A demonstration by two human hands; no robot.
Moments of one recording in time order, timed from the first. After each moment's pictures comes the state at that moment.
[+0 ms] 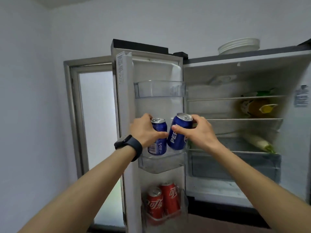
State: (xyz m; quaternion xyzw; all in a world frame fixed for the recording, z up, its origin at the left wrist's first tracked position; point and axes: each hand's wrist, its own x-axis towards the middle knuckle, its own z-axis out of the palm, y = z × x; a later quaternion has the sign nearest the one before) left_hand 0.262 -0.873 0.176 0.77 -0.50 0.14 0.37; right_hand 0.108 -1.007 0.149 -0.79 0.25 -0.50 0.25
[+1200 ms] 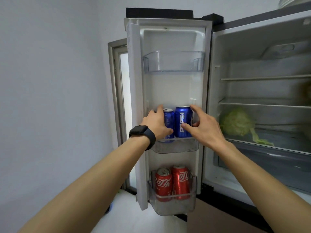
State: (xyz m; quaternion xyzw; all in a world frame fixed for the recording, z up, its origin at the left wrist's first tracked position) left_hand 0.251 -0.906 0.130 0.87 -0.39 0.14 0.26; right_hand 0.141 -1.058 0.103 -0.88 0.15 -0.41 0.20
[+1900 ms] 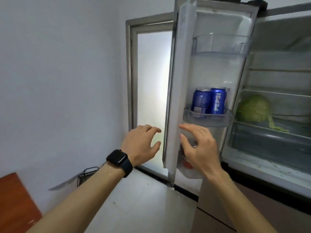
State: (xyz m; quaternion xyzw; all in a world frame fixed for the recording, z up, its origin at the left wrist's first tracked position) left_hand 0.248 -0.687 0.027 0.86 -0.44 0.21 0.17; right_hand 0.128 -0.856 0.007 -0.85 0.06 -0.48 0.21
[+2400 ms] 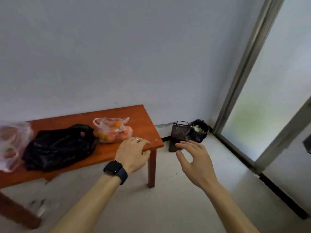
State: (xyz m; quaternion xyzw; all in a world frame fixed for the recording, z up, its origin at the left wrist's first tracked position) left_hand 0.225 -0.226 -0.165 0.99 -0.09 0.08 0.13; right_hand 0.198 -0.461 -0.166 -0.92 -0.11 -0.17 0.33
